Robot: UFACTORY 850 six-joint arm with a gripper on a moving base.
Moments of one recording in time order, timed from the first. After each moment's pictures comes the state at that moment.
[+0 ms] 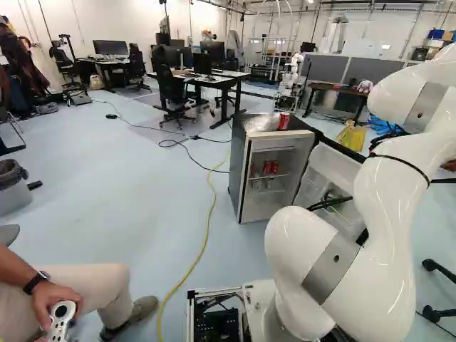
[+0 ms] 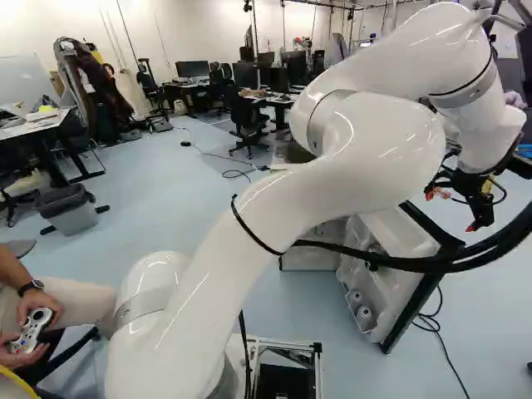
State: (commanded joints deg) arm -59.3 -53.2 -112.3 10.2 -41.2 0.0
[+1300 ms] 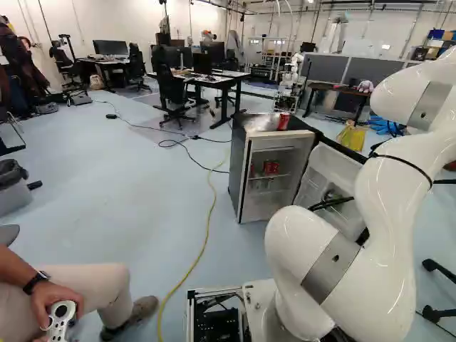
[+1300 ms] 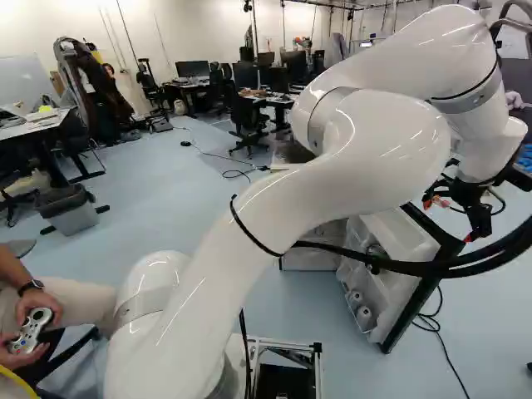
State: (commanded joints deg) arm -60.3 -51.4 -107.6 10.2 -41.2 0.0
